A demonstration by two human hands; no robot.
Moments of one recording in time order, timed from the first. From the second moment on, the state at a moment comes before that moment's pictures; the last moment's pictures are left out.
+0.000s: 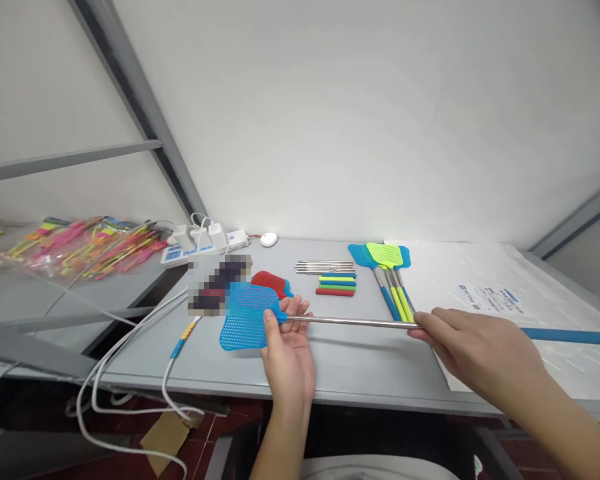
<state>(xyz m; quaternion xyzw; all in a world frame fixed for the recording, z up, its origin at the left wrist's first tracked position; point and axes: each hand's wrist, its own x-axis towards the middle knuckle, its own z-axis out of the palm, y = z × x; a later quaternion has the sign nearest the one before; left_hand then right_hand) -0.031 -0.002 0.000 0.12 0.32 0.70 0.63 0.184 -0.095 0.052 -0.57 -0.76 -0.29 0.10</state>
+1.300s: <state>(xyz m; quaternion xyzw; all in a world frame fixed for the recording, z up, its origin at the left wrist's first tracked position) 0.082 0.085 0.032 0.33 0.30 0.52 0.73 0.210 -0.019 0.052 -0.48 -0.24 0.77 0.35</state>
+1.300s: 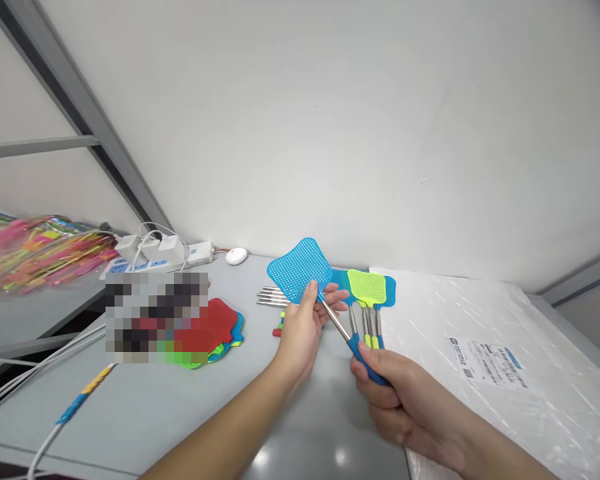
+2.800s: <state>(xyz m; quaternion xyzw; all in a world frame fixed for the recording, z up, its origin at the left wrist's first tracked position) 0.077 0.065 -0.033 0.94 0.20 0.21 0.18 0.228 0.026 0.031 -0.79 -0.60 0.09 -0.07</state>
